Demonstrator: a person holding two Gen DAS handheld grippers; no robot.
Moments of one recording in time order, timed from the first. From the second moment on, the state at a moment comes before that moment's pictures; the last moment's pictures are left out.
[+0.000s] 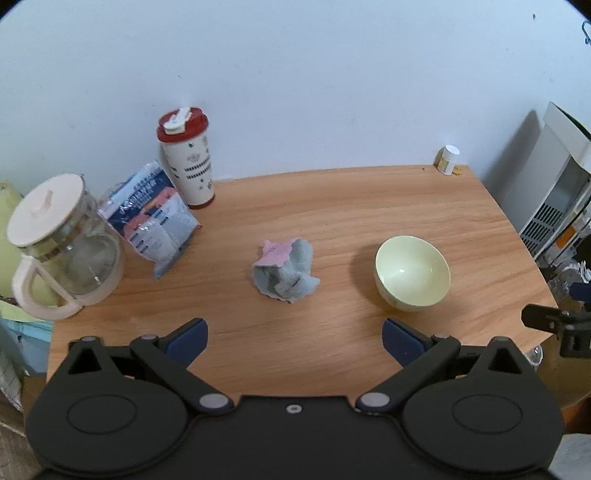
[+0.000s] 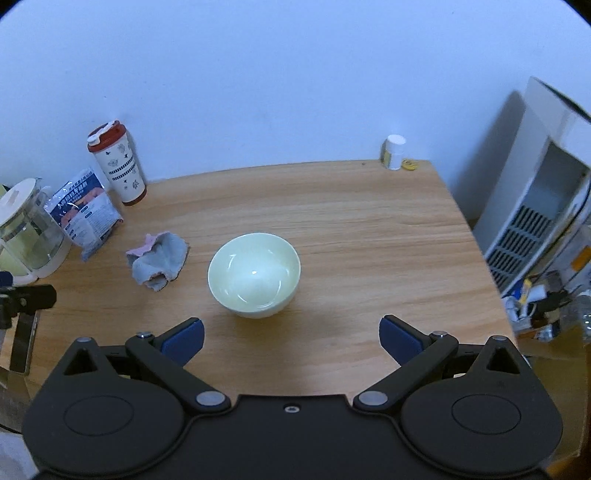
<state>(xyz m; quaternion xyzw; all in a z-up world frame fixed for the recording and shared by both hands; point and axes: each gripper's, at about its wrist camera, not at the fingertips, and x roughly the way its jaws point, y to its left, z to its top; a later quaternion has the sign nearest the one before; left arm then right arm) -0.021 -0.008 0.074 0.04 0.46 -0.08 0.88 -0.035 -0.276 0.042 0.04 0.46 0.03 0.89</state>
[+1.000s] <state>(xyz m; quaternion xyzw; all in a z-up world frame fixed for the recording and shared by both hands) -0.043 -0.029 0.074 0.06 0.46 -0.07 0.88 -0.058 -0.266 0.055 0.02 0.45 0.03 0.89</state>
